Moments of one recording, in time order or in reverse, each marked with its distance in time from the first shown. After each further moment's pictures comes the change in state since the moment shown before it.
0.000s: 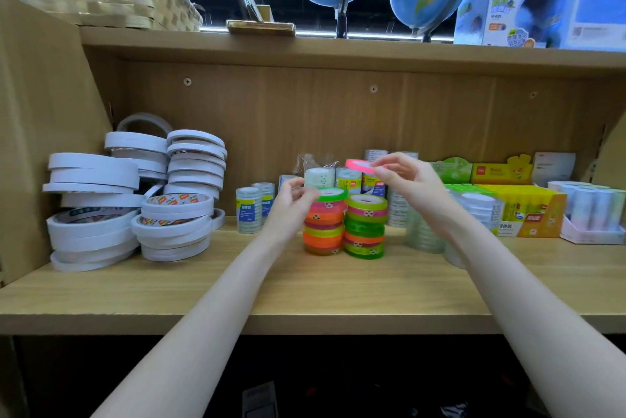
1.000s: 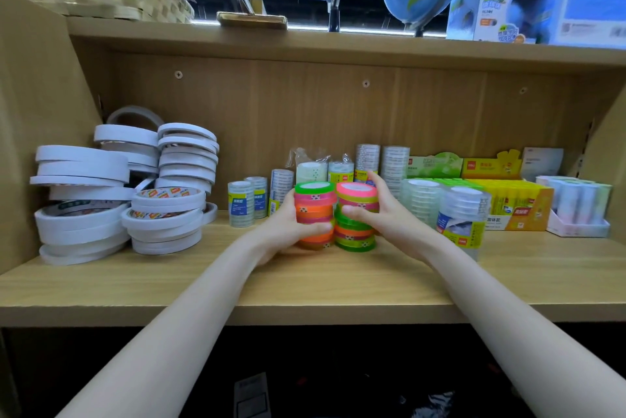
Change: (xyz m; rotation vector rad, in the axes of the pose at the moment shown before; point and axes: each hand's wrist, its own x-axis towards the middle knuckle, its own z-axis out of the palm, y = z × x) left_hand -0.008 -0.018 -0.004 0.103 -0.350 -0.120; right_hand -0.025 0.027 0.023 0.144 -0.229 0.288
